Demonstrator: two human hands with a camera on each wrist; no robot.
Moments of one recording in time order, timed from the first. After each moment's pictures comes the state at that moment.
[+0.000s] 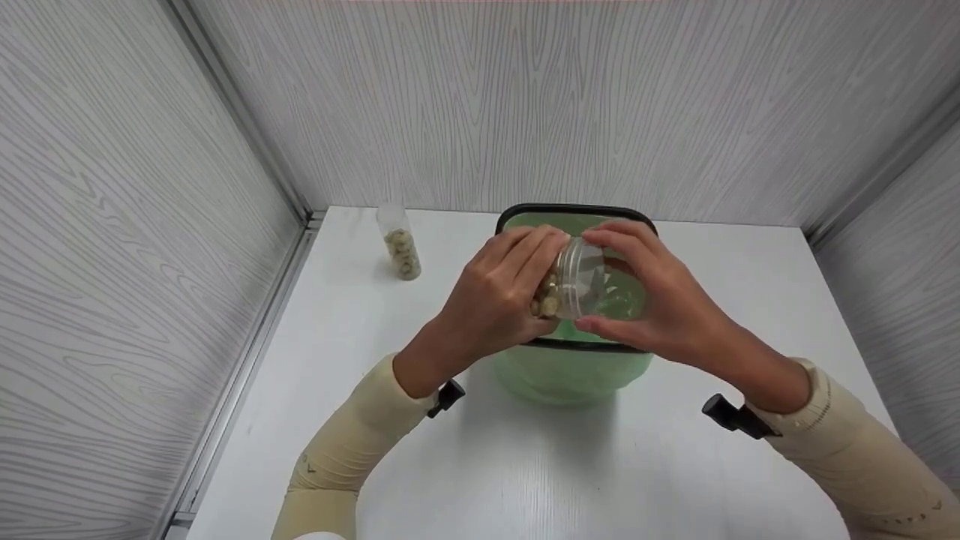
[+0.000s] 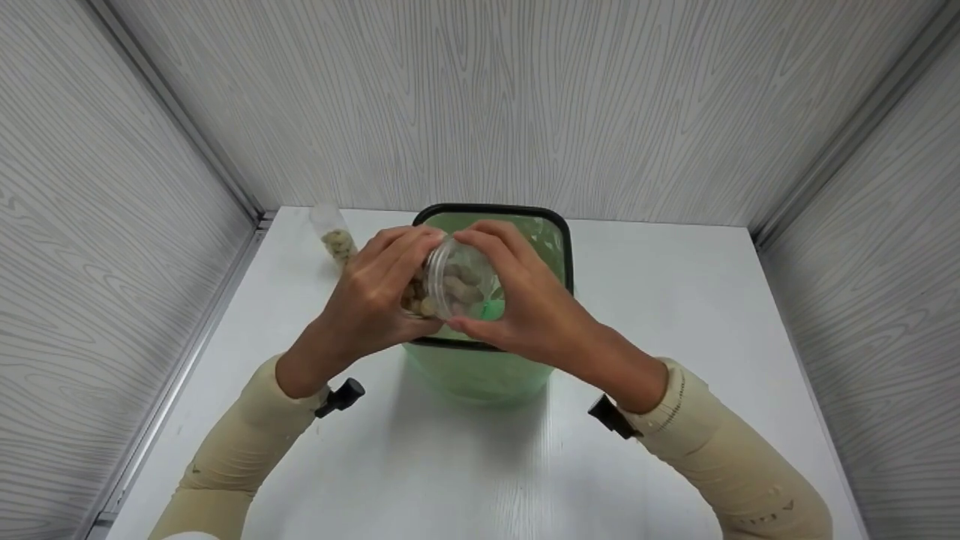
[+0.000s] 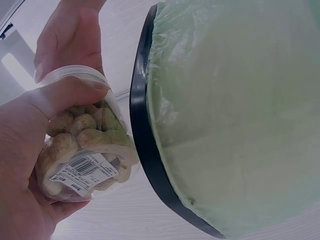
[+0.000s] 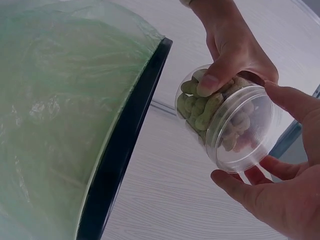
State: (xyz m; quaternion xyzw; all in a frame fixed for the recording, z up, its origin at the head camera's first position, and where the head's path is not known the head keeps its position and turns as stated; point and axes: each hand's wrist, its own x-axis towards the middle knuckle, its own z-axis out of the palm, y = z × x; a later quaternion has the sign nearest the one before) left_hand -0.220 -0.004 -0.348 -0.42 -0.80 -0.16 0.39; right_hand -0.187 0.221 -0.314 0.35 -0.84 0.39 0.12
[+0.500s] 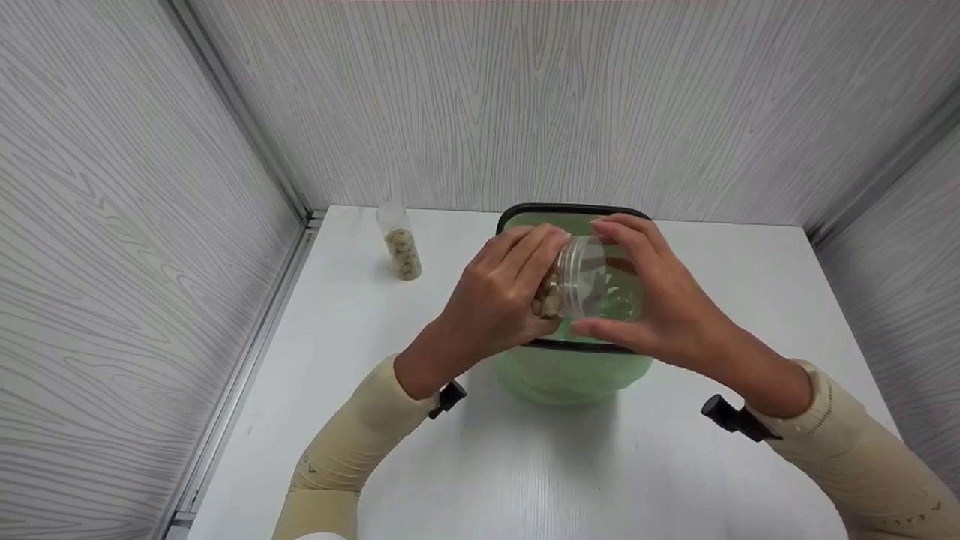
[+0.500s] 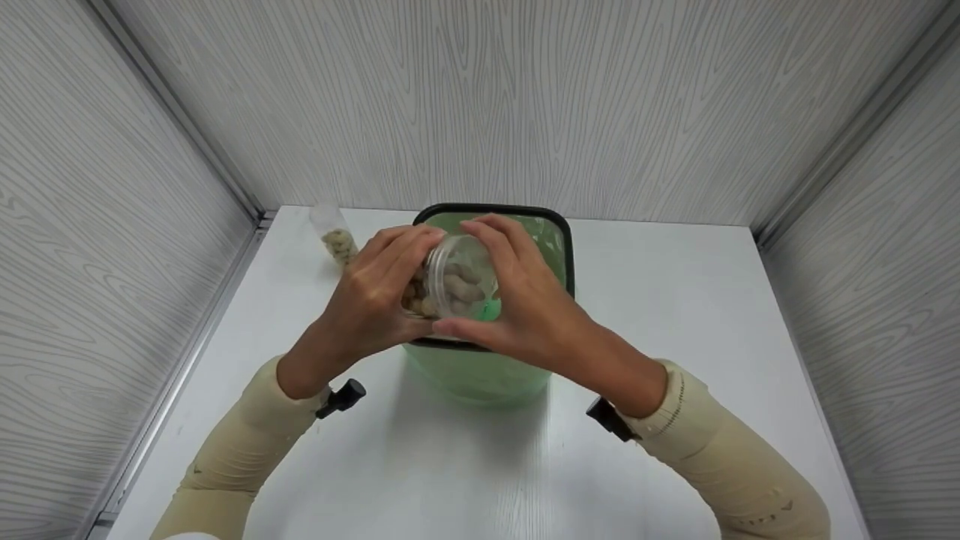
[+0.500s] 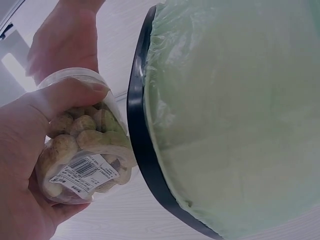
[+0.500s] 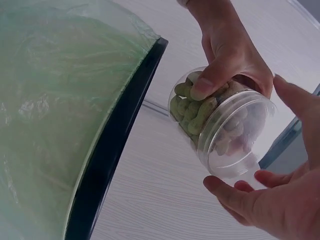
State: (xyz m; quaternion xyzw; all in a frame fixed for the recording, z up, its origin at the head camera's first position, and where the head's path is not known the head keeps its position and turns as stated) left_hand -0.217 -0.004 -0.348 -0.41 -0.80 -0.17 0.39; right_hand -0.183 0.220 -0.312 0.33 -0.86 0.38 0.10
